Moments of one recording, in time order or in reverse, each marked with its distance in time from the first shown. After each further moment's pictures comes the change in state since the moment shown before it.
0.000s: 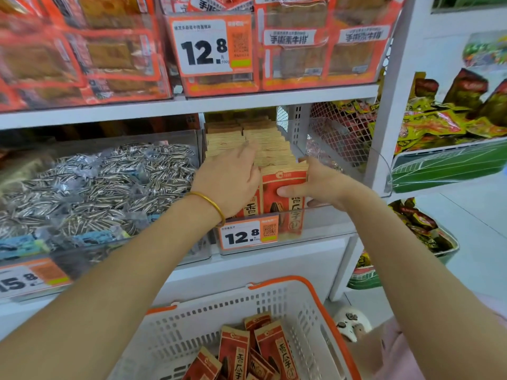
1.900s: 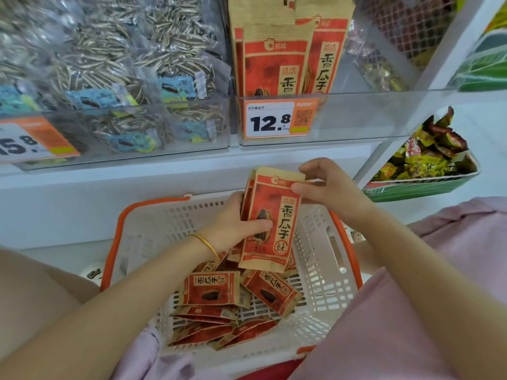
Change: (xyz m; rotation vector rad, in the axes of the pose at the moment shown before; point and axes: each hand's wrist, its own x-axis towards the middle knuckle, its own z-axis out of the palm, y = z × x) left_hand -0.193 -0.008 0.132 -1.126 -0.474 -0.500; right_hand -0.082 0.110 0.118 0.235 -0.041 0.037
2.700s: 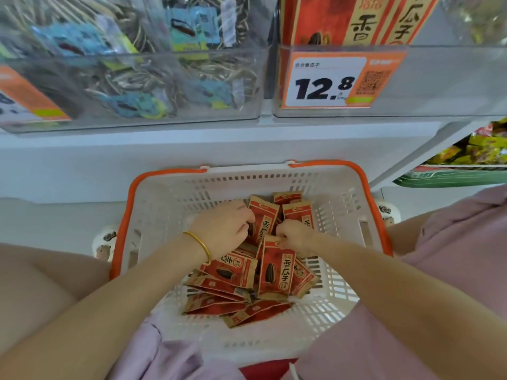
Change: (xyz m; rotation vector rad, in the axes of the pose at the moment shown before) left_hand 0.000 -0.075 -0.028 0.901 -0.144 0.000; right_hand 0.062 0.171 0.111 -1.073 -0.734 0.054
